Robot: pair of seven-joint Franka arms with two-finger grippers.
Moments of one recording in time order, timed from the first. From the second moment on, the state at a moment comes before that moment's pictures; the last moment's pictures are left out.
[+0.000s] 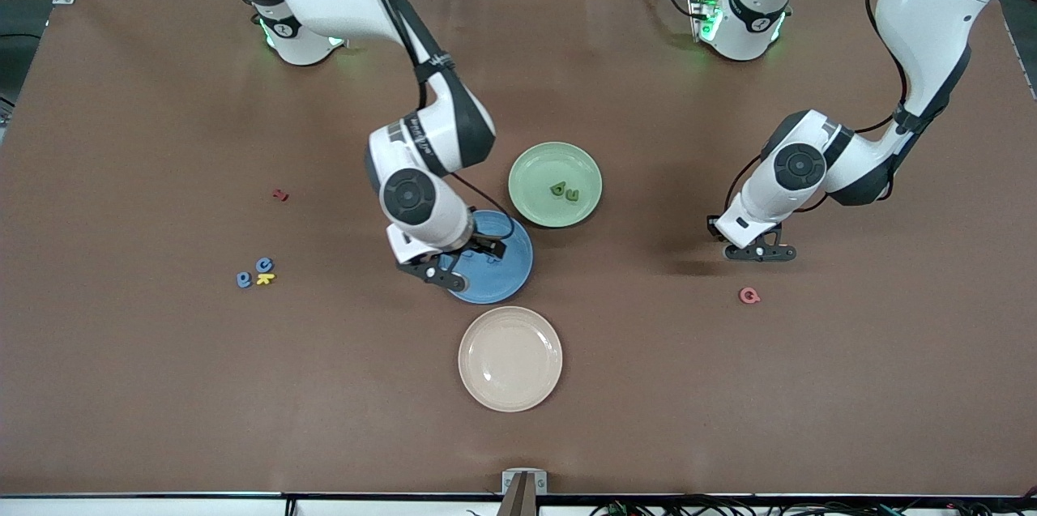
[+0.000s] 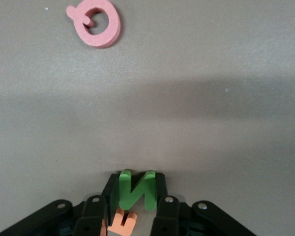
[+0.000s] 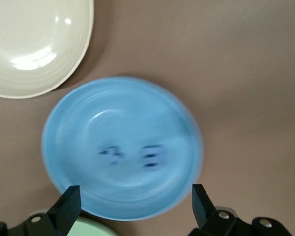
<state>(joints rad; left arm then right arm) 0.50 0.52 -0.68 -2.24 0.68 2.50 -0.64 0.85 0.70 -0.41 -1.43 0.45 1.96 0.60</state>
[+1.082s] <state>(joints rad) 0.50 0.51 -0.85 -2.08 0.68 2.46 -0.71 0.49 0.68 -0.66 -1.54 0.44 1.84 -0.54</state>
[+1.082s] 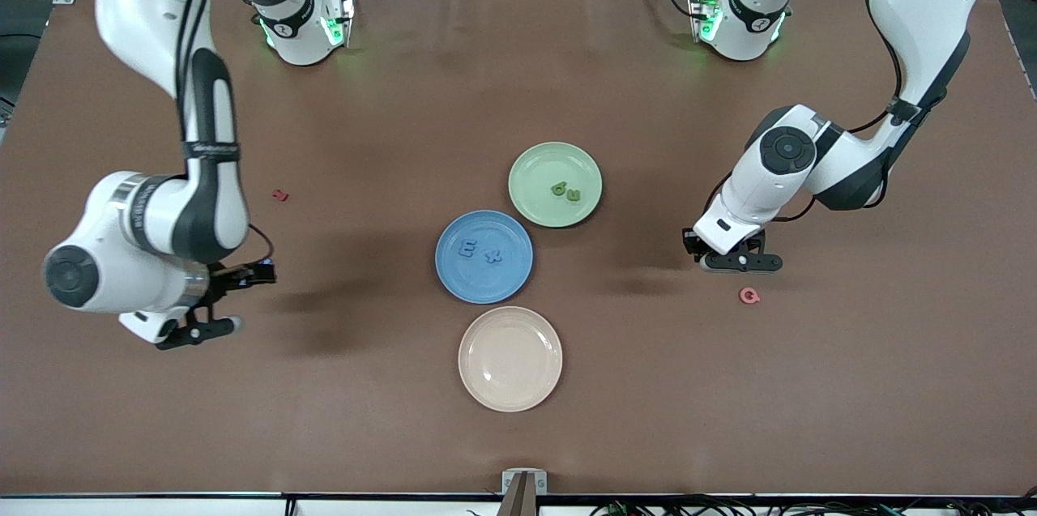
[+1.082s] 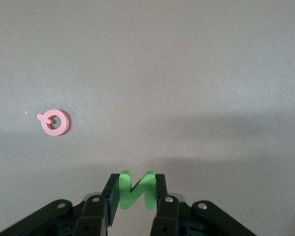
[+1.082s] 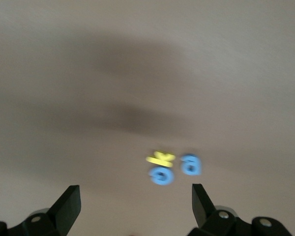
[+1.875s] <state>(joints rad) 0.47 0.51 -0.98 -1.91 0.58 2.20 -0.71 0.42 0.69 -0.62 -1.77 0.41 2.14 -0.68</state>
